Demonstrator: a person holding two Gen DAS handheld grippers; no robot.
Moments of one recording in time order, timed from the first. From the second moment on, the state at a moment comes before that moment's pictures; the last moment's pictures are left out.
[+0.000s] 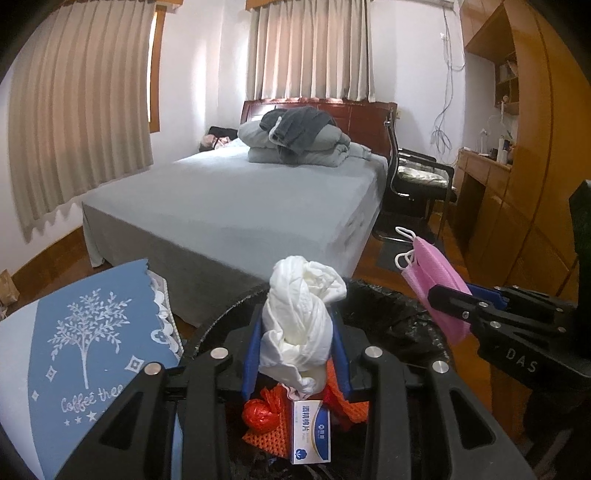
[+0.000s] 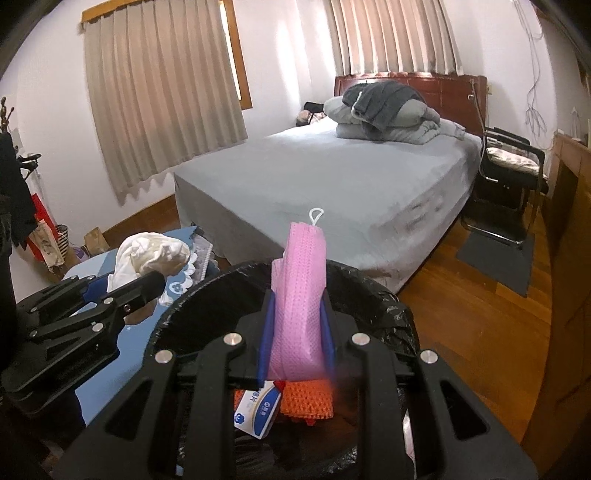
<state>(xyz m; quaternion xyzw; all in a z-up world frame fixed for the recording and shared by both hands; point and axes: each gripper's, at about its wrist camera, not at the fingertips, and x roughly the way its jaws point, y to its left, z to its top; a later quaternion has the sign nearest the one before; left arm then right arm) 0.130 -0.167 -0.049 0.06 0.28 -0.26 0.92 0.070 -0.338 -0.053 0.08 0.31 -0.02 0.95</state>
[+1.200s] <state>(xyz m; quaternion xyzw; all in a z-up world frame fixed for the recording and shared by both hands) 0.167 -0.129 -0.045 0.04 0.28 -0.21 0.94 0.094 -0.346 -0.070 0.06 0.33 -0.02 0.94</state>
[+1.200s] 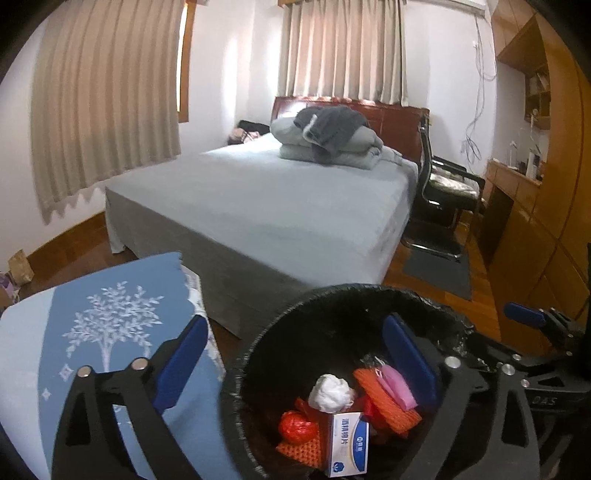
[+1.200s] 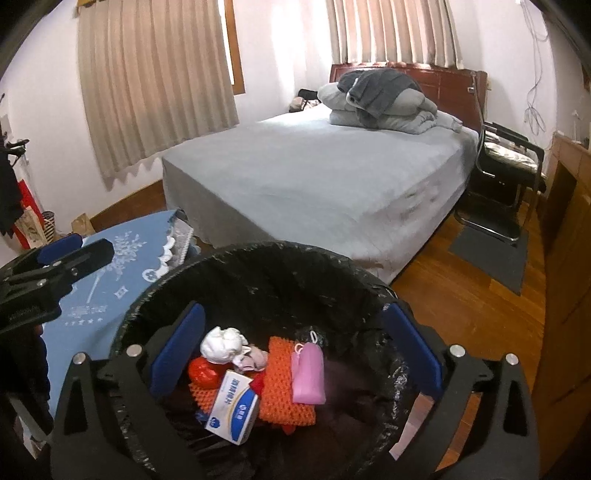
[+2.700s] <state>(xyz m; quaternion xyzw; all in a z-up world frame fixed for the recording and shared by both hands) 0.039 -0.048 0.023 0.03 0.23 -0.15 0.96 0.002 -0.259 0.032 0.04 0.28 0.04 0.96</state>
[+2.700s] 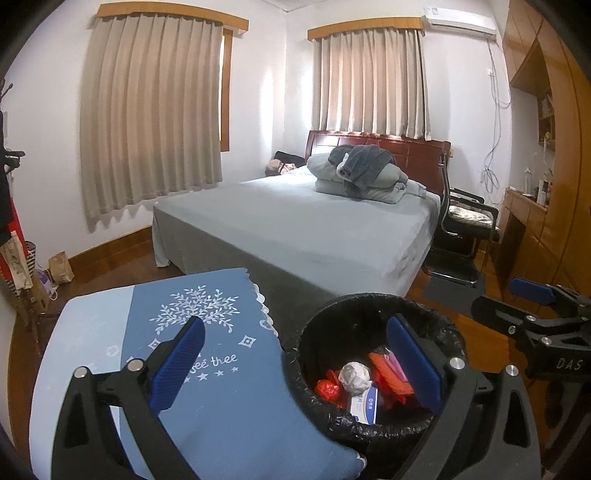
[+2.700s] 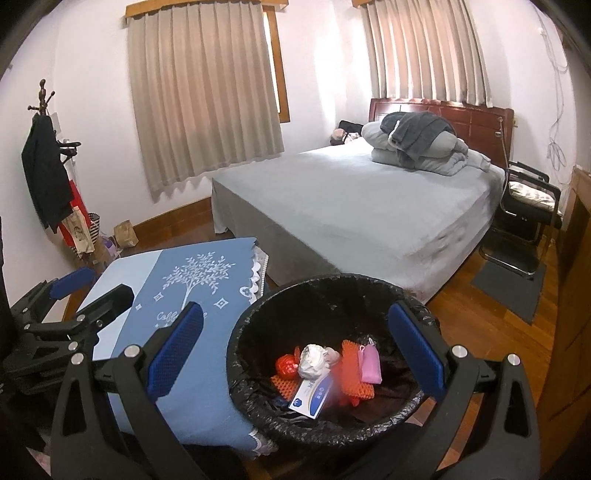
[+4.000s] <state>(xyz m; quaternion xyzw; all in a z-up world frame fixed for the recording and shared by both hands) 0.032 -0.049 0.026 0.03 0.23 -0.15 0.96 0.000 -0.252 0.031 0.04 0.28 0.04 0.96</state>
